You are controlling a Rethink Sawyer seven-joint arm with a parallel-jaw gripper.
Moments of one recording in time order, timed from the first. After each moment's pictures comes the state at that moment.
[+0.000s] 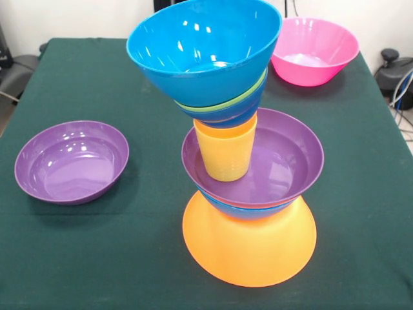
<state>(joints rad) -0.14 -0.72 0.13 0.95 -0.27 1.16 1.83</state>
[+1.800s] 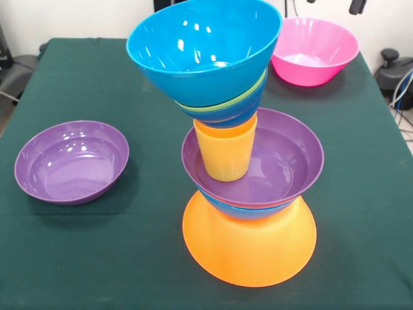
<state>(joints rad) 0.17 -0.83 -0.18 1.46 -0.23 0.63 2.16</state>
